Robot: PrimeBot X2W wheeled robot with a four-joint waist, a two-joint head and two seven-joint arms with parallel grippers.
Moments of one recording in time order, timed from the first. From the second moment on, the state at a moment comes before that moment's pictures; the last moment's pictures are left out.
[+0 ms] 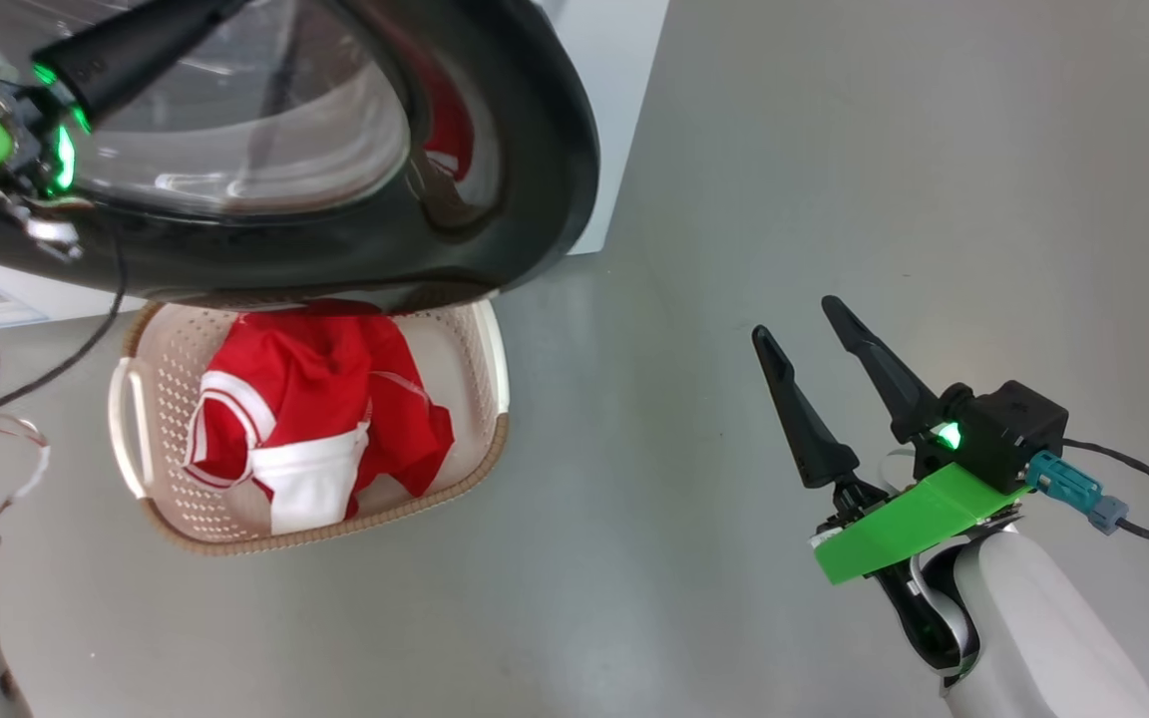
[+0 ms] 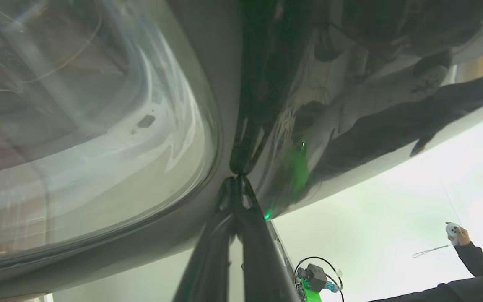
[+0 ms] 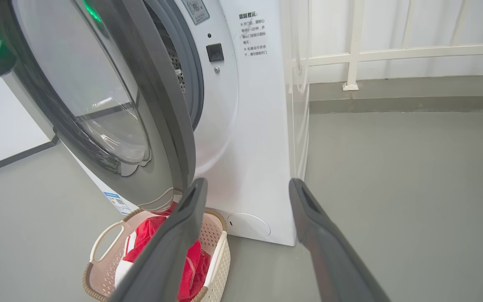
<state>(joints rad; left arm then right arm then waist) -1.00 0.25 -0.07 0.28 -1.43 -0.13 1.00 -0.37 -0.17 0.27 0.20 0.37 0.13 -0.25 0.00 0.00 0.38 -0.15</state>
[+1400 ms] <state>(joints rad) -0.39 0.44 -0.27 0.16 -1.33 -0.13 0.21 -0.28 -0.25 0.25 0.22 0.38 0.13 -0.25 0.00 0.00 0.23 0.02</state>
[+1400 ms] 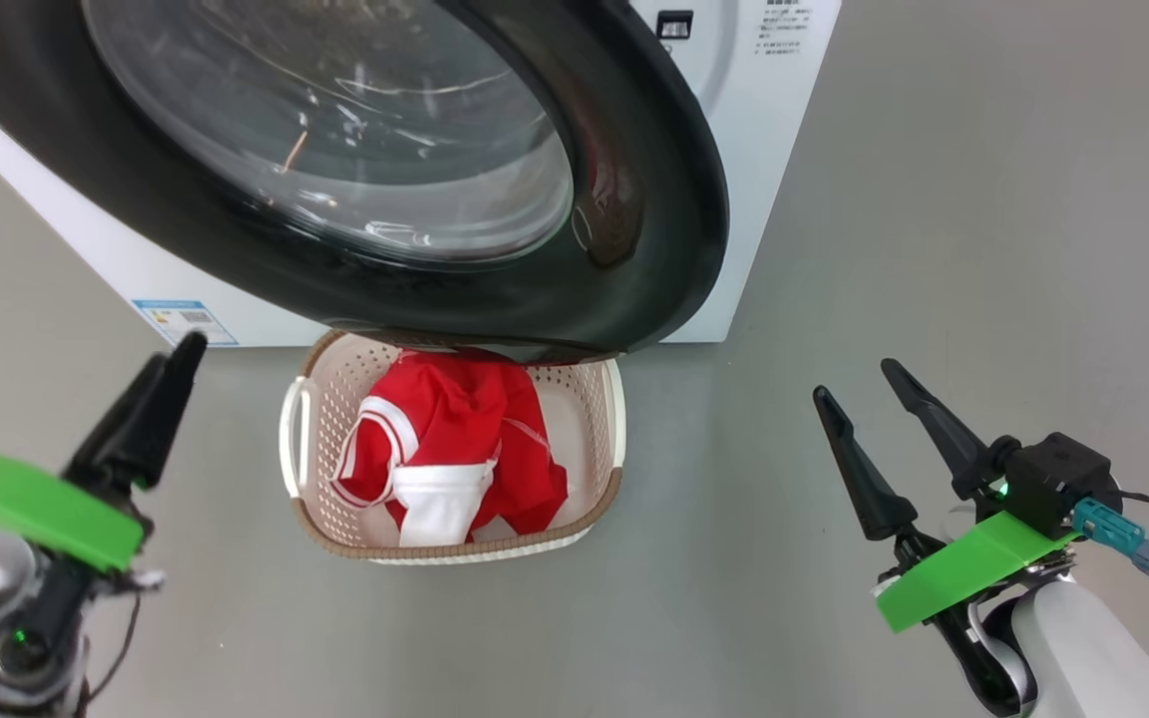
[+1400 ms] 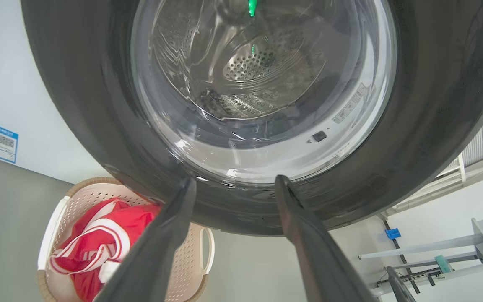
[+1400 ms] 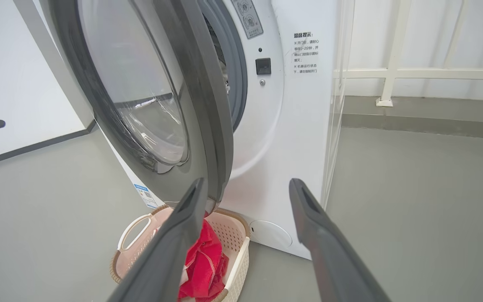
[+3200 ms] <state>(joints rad) 0.03 0.18 0.01 0.20 -0.41 -0.13 -0.25 -0.10 -0.26 0.15 0.18 0.38 0.13 -0.25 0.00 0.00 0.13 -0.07</state>
